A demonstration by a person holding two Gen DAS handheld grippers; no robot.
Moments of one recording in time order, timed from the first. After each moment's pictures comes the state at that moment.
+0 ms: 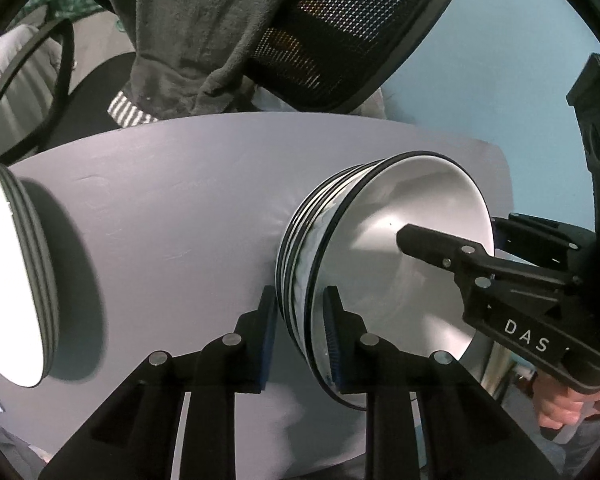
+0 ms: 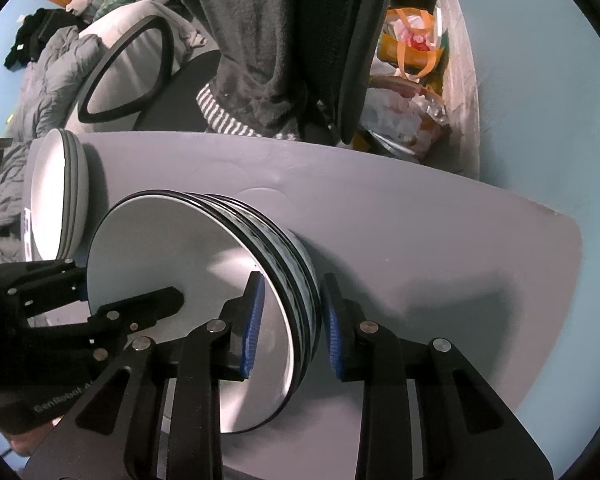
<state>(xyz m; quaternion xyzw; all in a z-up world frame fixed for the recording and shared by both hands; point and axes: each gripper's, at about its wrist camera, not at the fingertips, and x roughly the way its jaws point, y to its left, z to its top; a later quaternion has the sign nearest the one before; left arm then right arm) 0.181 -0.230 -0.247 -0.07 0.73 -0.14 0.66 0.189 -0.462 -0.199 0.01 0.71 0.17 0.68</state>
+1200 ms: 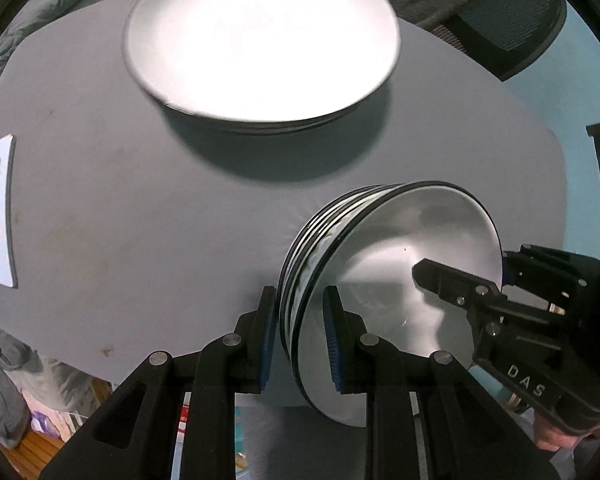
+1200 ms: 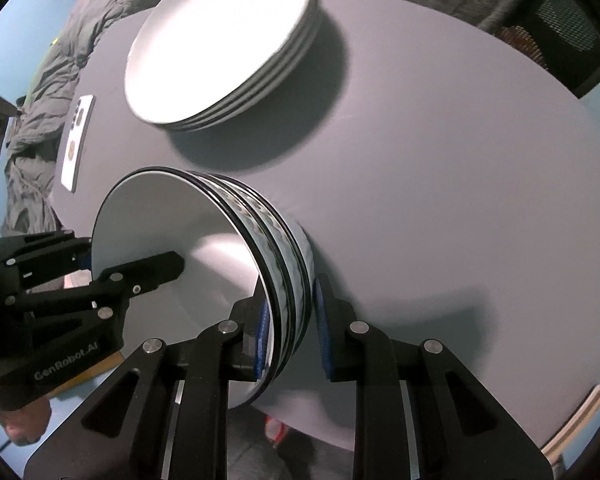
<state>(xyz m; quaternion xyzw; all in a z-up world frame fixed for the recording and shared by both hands) 0.041 -0.032 -0.253 -0.11 0.74 -0.03 0.66 0.071 -0.266 -0.211 -0.04 0.72 0.26 0.64</state>
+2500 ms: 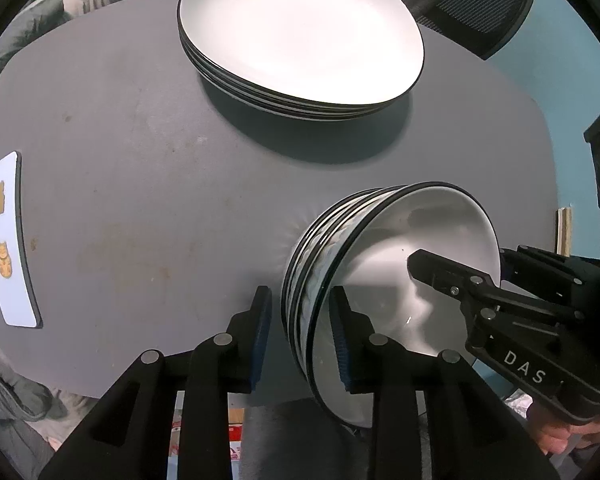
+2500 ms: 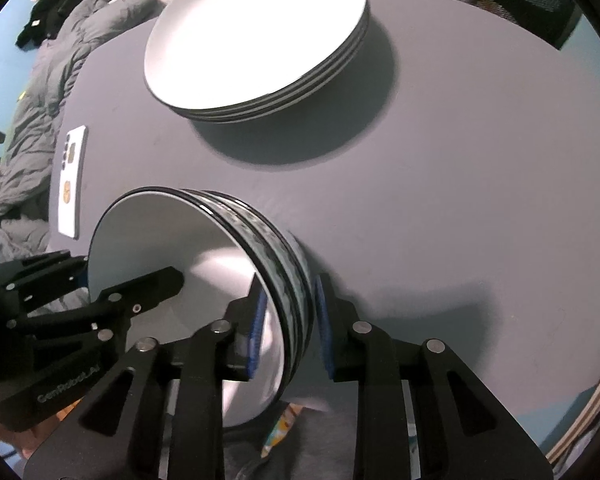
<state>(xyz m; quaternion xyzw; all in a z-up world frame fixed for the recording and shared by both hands) 0.045 -0.022 -0.258 -0.08 0.73 -0.11 0.67 0.036 -0.226 -0.204 0.03 0.71 0.16 0.68</state>
